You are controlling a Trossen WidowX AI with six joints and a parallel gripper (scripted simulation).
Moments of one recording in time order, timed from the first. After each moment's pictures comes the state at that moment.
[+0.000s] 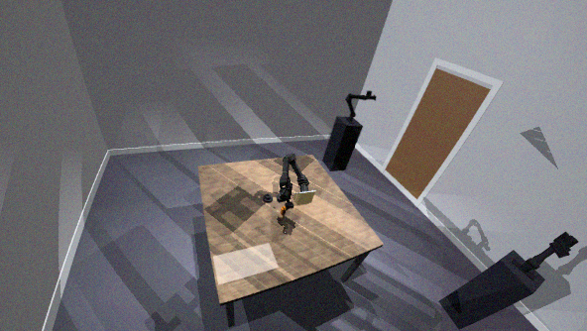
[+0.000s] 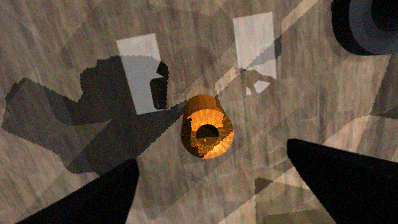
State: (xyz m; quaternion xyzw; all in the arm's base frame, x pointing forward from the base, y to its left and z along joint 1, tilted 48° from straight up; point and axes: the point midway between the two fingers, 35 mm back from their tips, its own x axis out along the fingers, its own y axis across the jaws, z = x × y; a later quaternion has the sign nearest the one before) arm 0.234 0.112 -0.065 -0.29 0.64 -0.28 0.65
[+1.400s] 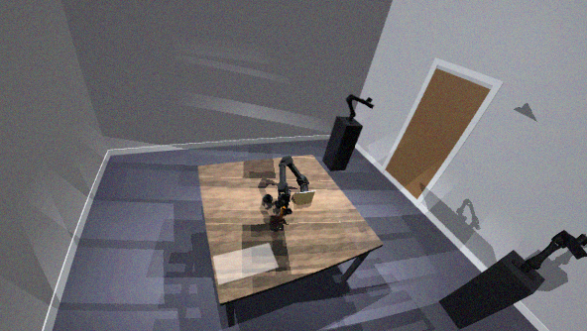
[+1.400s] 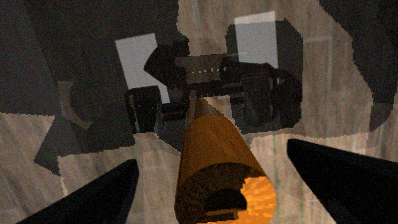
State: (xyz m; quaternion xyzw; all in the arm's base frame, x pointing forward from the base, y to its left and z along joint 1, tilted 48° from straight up) arm 0.238 0.063 -0.112 -0.29 0.64 -0.28 0.65
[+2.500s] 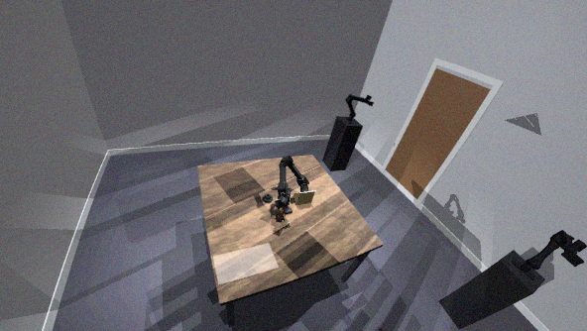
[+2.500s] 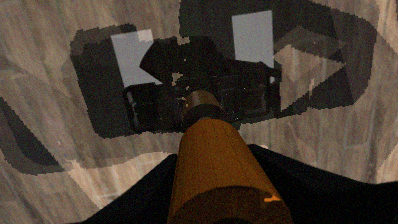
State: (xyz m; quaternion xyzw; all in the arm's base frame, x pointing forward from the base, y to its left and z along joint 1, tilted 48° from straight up) arm 0.237 0.067 -0.108 -0.30 0.65 -0.28 0.64
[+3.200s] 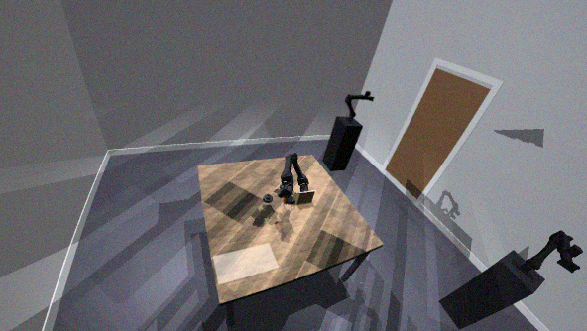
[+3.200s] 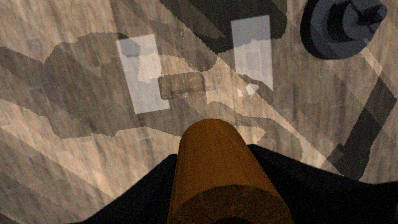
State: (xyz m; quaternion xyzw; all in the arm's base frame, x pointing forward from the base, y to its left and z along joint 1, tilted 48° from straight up) arm 0.233 0.151 -0.031 -0.30 0.64 -0.27 0.65
